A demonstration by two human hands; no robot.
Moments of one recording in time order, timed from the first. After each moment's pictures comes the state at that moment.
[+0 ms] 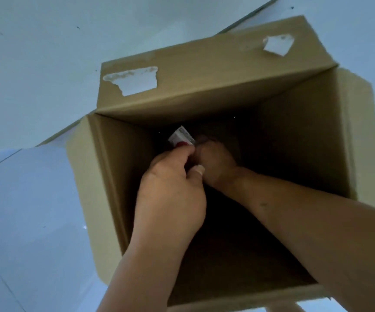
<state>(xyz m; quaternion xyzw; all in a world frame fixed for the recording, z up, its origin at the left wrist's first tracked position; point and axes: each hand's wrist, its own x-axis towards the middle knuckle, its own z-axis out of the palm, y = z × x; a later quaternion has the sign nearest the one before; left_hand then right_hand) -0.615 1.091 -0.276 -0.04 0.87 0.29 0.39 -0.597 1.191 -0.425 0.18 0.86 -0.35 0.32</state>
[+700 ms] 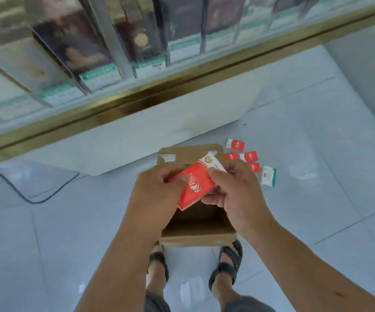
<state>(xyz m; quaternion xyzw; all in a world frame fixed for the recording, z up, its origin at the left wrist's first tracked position) -0.606 1.086 0.043 -0.08 0.80 0.48 0.34 -0.544 1.225 0.005 0.38 0.52 -0.76 0.04</state>
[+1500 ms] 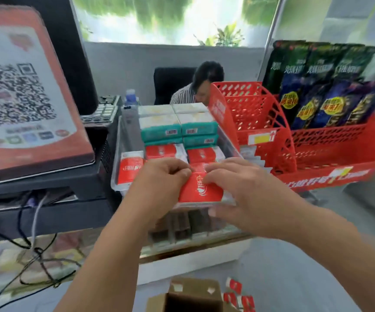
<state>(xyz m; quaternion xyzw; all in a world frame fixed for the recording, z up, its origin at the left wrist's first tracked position) -0.712 1.078 0.459 0.08 0.81 0.58 0.07 -0.650 1.263 0.483 -0.22 0.97 -0.09 -0.10</state>
